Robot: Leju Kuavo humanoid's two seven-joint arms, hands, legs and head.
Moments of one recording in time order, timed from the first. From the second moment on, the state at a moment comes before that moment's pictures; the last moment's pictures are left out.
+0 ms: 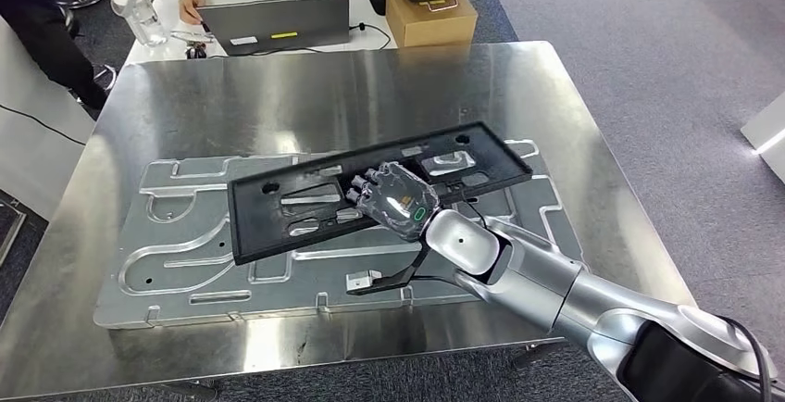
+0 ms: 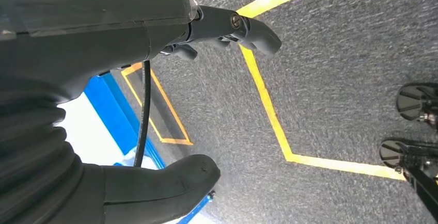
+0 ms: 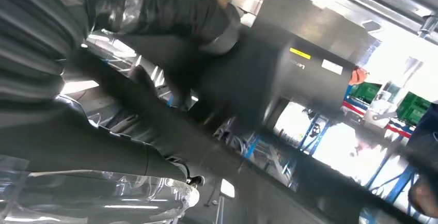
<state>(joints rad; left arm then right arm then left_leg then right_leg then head) 0.23 0.29 0.73 0.02 -0.77 -0.69 -0.33 -0.93 -0.20 1.26 -0.91 1.24 -0.28 -0.12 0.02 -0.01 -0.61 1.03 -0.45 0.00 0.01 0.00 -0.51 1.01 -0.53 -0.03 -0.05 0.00</state>
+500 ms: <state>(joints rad) 0.23 0.29 0.75 0.02 -0.78 -0.69 -0.33 -0.94 -0.20 1.26 -0.91 1.23 -0.28 -0.12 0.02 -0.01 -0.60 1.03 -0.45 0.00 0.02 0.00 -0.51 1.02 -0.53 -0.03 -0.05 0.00</state>
